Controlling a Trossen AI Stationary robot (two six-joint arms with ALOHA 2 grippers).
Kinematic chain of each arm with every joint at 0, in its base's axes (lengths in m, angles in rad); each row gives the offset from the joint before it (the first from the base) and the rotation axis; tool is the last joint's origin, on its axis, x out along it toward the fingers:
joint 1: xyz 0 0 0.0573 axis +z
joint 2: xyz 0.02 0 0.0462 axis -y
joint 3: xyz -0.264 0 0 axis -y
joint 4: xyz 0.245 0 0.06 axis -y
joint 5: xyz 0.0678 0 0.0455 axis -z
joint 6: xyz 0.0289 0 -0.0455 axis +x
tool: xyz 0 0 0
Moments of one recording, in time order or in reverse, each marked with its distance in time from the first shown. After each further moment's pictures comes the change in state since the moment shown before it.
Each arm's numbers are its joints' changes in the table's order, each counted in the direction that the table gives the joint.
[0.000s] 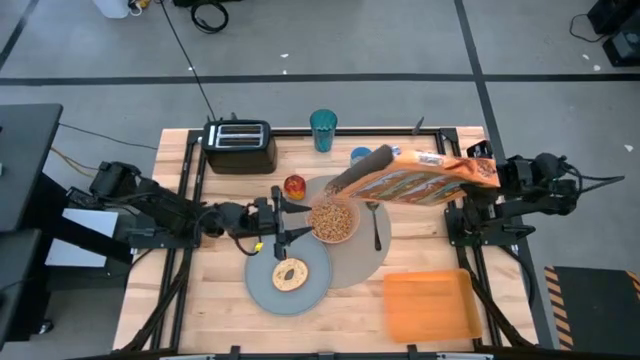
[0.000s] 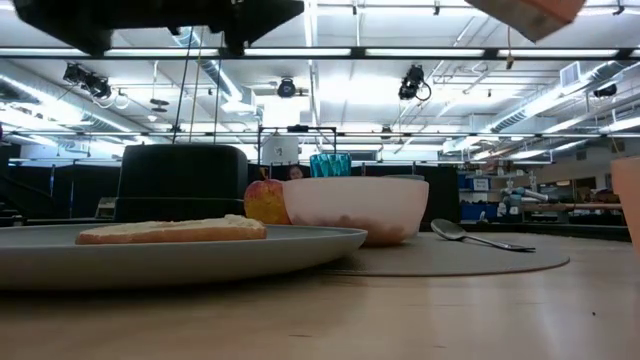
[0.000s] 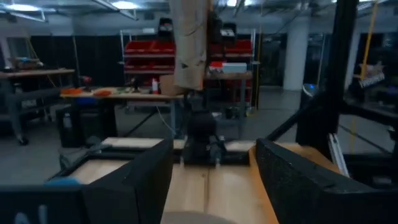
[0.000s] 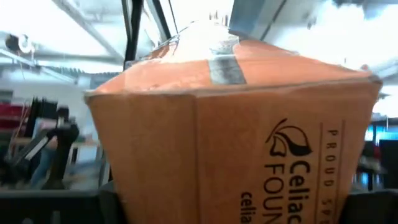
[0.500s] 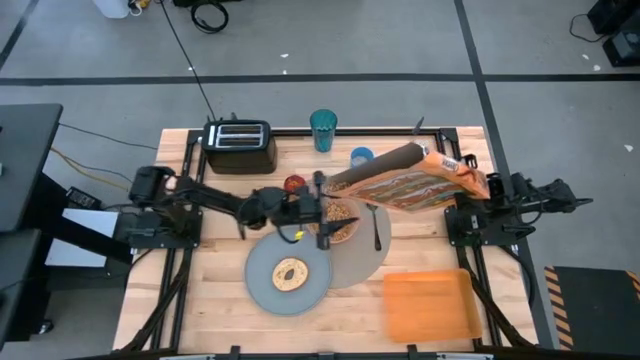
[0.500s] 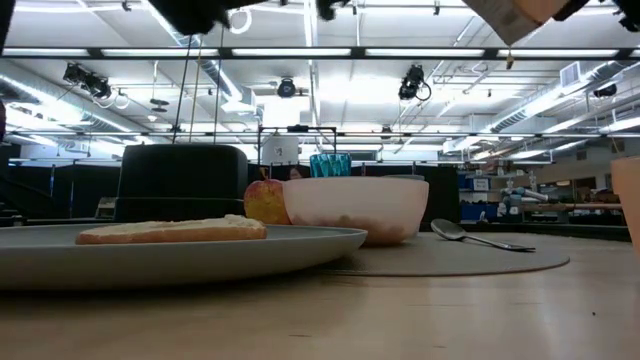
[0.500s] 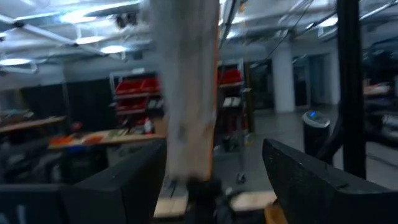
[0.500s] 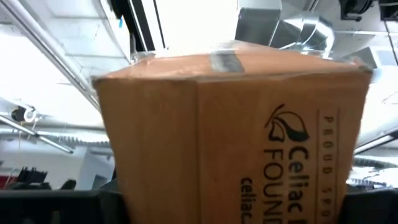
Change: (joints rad) left arm 0.135 -0.305 0.445 0.002 0.200 0.107; right arm 0.000 -0.072 -0.419 0.860 -0.044 -0.036
